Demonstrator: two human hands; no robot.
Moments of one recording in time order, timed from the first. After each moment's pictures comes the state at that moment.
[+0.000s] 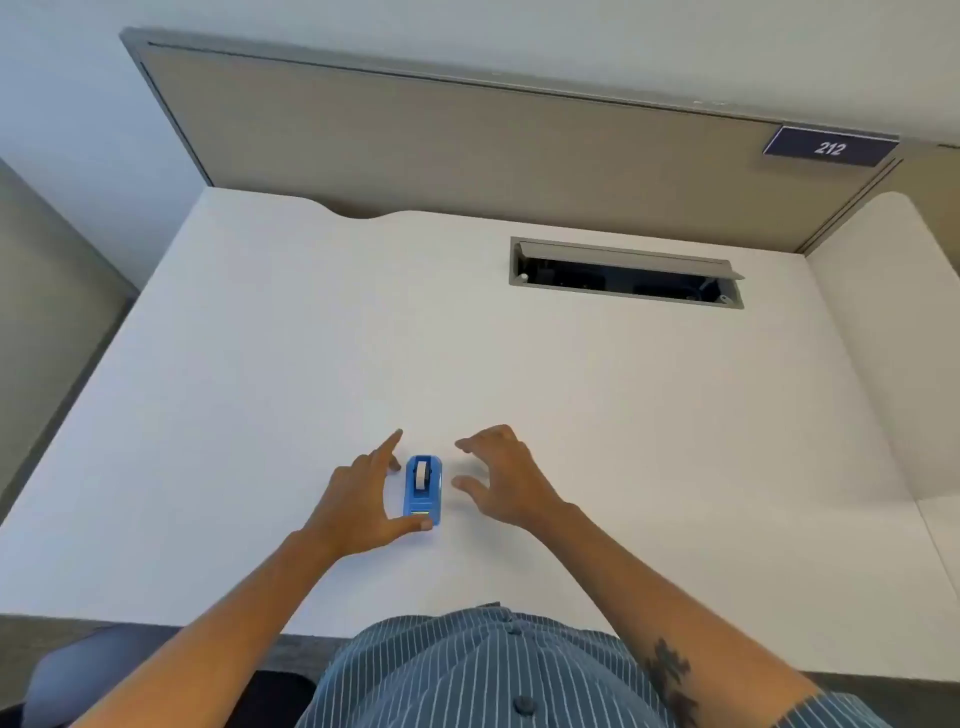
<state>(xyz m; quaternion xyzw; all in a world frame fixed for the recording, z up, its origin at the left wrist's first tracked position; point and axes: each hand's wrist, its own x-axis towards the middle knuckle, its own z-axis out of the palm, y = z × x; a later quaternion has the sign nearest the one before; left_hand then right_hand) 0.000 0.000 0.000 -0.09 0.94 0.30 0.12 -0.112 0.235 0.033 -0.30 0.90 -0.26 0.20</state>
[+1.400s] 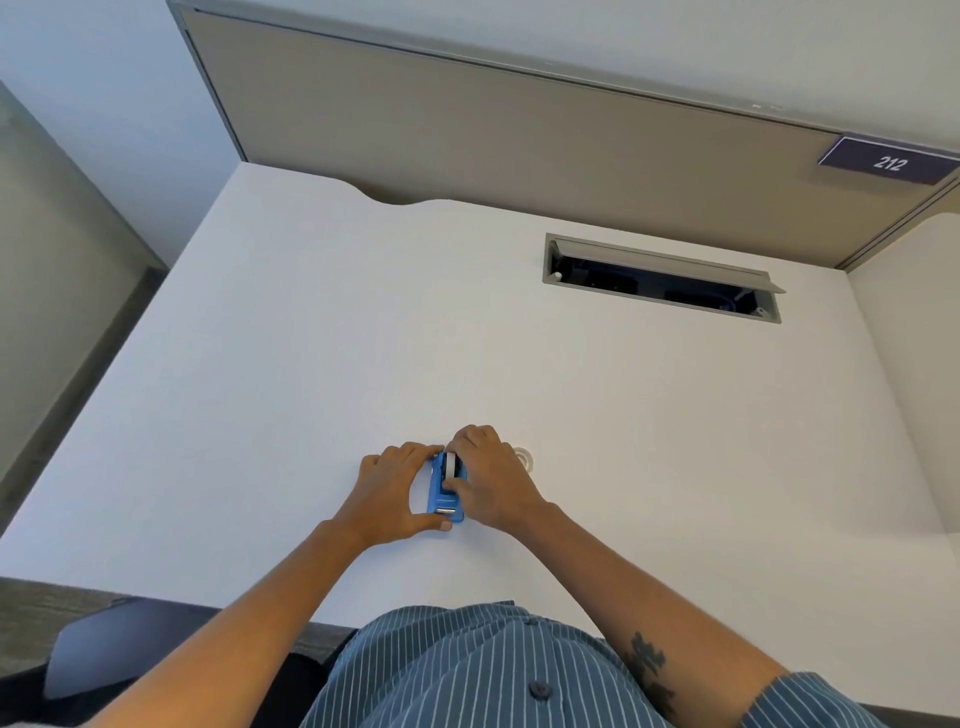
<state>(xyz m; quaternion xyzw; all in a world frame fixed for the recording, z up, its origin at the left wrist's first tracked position) -0.004 -0.005 -0.017 -0.04 0.95 0.31 0.09 -0.101 0.177 0.025 -0.36 0.89 -0.20 0.20</state>
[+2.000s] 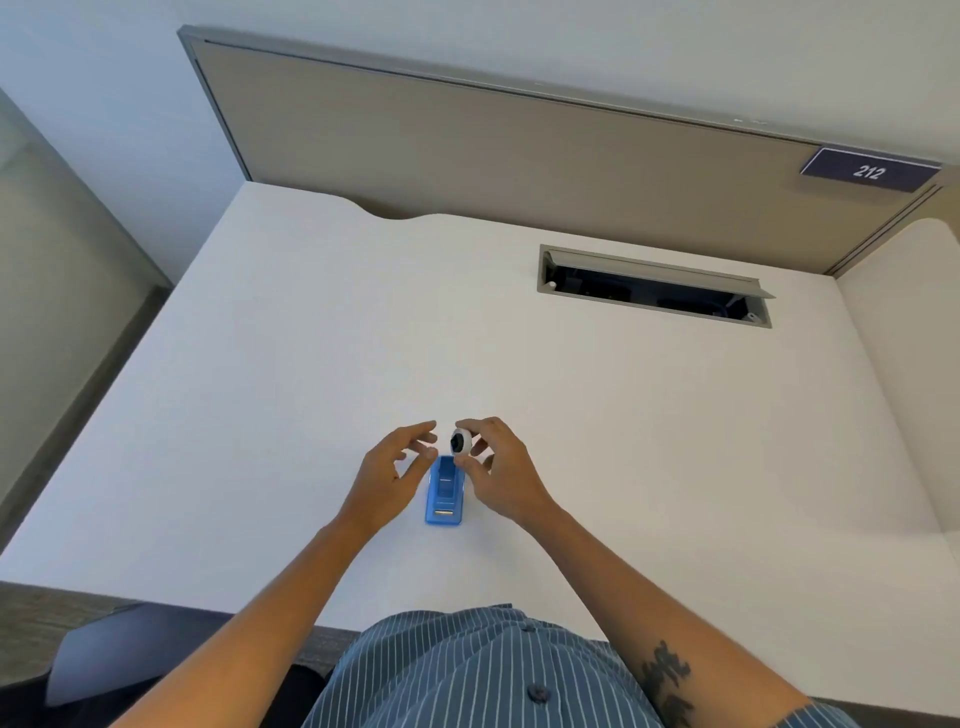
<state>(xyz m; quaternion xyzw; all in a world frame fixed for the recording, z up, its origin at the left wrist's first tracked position) -0.015 0.008 0.021 -0.16 0.84 0.52 -0.02 -0.100 0.190 0.039 -0.20 0.84 -0.46 0.20</state>
